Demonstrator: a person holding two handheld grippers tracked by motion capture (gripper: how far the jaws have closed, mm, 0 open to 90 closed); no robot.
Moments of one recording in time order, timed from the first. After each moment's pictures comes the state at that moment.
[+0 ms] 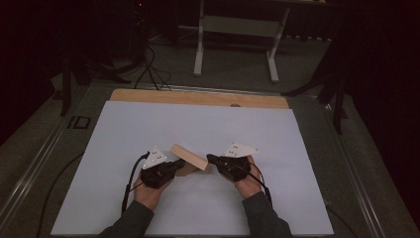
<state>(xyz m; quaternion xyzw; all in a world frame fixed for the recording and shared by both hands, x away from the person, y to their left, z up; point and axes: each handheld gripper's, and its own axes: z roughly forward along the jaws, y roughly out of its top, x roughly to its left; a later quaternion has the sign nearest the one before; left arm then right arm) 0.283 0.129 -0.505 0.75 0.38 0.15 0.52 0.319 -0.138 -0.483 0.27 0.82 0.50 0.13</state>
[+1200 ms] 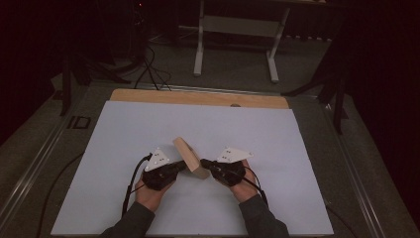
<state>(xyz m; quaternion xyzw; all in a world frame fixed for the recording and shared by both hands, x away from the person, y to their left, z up) 0.279 0.123 -0.505 0.76 0.37 0.15 0.51 0.306 -0.123 -0.483 0.24 0.83 0.49 0.13</state>
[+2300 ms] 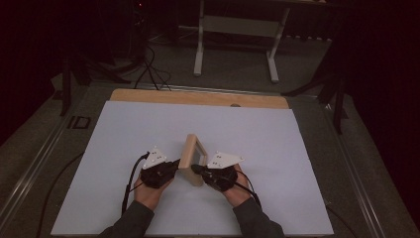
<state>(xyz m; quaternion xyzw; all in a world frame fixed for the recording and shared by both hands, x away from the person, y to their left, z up) 0.284 0.129 -0.507 0.75 0.39 0.15 0.51 0.293 -0.102 -0.483 0.20 0.84 0.50 0.11</state>
